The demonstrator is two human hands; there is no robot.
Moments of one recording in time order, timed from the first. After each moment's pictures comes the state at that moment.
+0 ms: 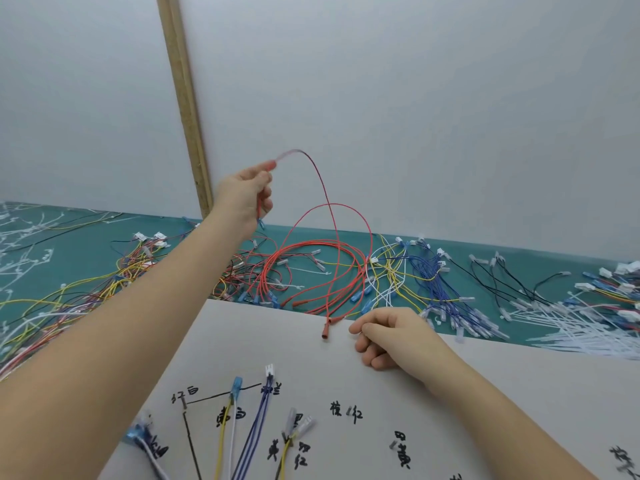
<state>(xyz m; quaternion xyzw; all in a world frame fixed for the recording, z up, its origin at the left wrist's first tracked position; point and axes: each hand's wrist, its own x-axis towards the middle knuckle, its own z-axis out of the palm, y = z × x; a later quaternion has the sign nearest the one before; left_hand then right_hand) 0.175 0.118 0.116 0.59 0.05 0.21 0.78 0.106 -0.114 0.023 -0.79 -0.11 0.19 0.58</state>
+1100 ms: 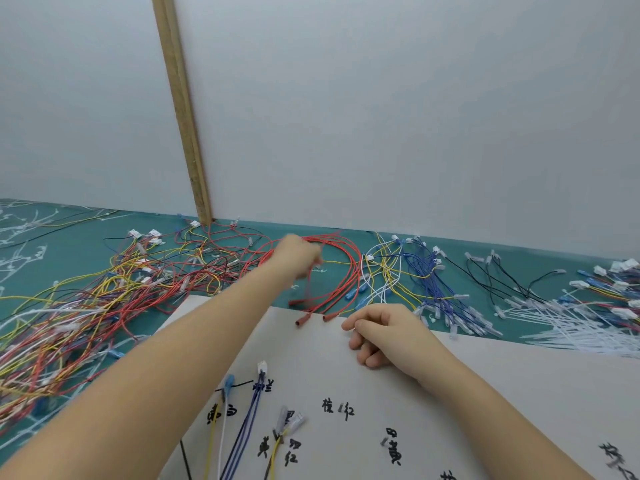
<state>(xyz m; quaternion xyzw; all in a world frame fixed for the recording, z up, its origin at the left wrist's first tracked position) 0.186 0.056 0.048 0.84 0.15 0.05 0.52 0.106 -0.116 0.023 -0.79 -0.13 0.18 0.57</state>
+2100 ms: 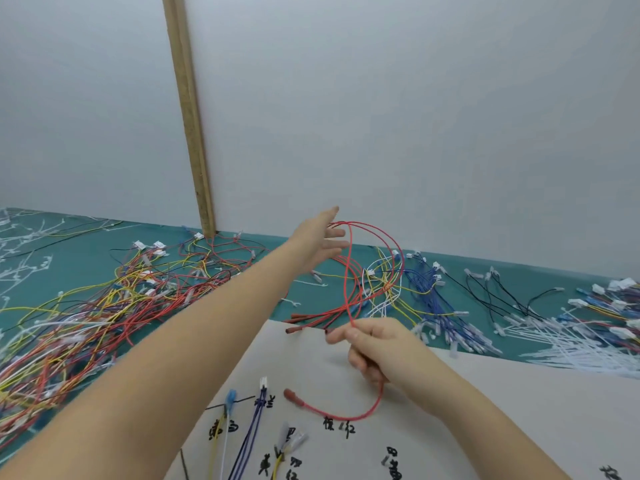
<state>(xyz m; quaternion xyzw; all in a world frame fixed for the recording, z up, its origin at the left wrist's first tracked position) 0.203 0.042 0.084 0.66 0.04 0.01 0.75 0.097 -0.112 0.034 -0.76 -0.22 0.19 0.58</state>
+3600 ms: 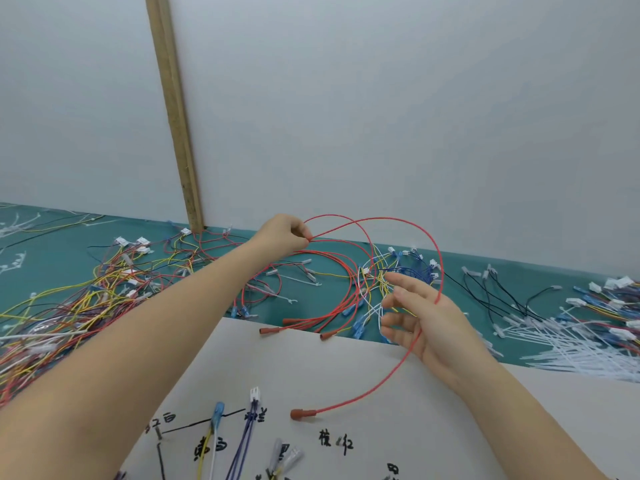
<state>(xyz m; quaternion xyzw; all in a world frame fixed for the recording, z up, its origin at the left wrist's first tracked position) 0.227 0.101 0.065 0.91 -0.02 0.13 0.39 0.133 -0.136 0.042 -0.60 -0.06 0.13 0.79</state>
